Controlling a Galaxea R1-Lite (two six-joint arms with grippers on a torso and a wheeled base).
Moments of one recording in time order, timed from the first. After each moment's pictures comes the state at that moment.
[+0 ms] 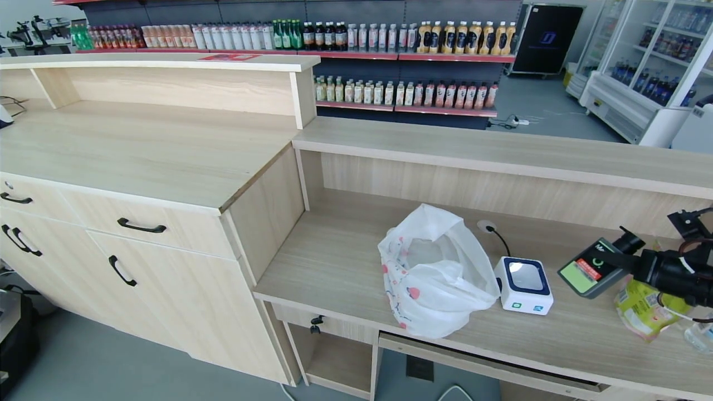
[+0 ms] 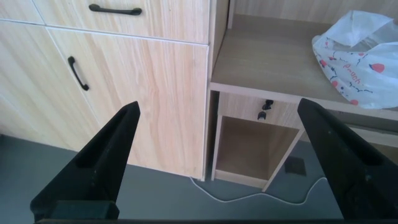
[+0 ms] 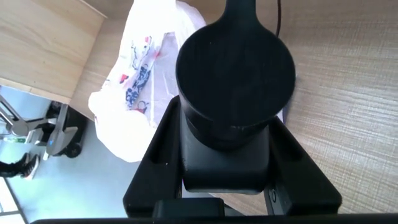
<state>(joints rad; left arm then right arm) -0.01 0.00 0.00 0.00 -0.04 0.00 -0.50 1.94 -0.70 -0.76 0.90 0.10</state>
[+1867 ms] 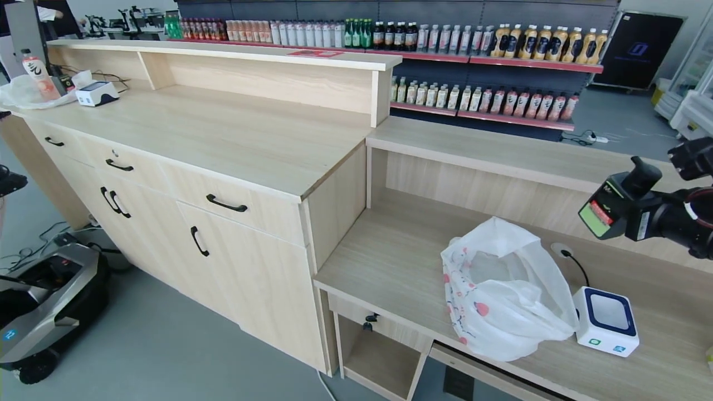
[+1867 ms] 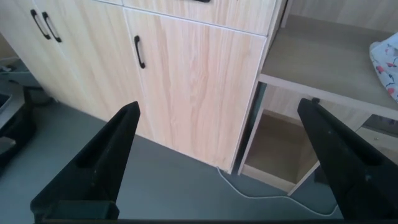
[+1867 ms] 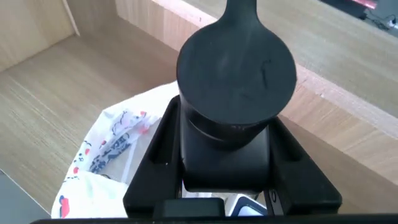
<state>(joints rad) -0.01 0.00 0.00 0.00 -0.04 0.00 -0.22 1.58 -0.66 -0.82 0.29 -0.28</state>
